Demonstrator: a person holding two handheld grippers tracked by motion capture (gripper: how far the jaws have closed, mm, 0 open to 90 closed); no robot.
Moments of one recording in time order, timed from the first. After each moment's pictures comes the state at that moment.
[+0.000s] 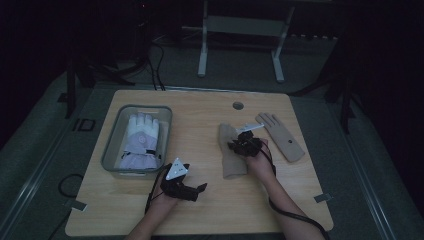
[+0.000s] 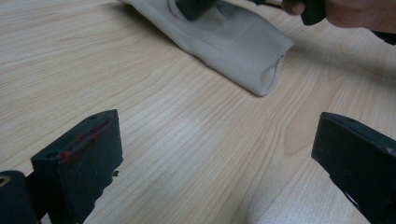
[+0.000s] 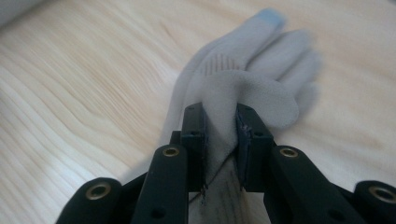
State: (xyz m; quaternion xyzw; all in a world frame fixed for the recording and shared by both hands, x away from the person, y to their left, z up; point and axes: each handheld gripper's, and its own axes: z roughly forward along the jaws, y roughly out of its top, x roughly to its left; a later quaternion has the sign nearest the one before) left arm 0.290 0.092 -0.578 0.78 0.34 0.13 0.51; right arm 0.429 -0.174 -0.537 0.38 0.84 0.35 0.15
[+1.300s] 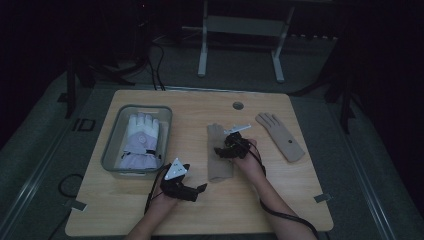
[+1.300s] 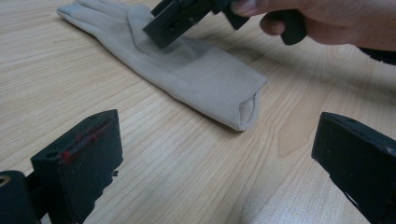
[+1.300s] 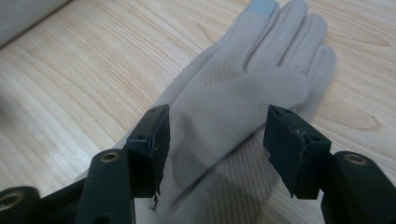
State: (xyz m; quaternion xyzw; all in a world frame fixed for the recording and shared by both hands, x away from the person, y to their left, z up) left arm 0.289 0.093 -0.578 0.78 0.34 0.13 0.52; right arm 0.427 -0.140 -0.547 0.38 0.85 0.34 0.13
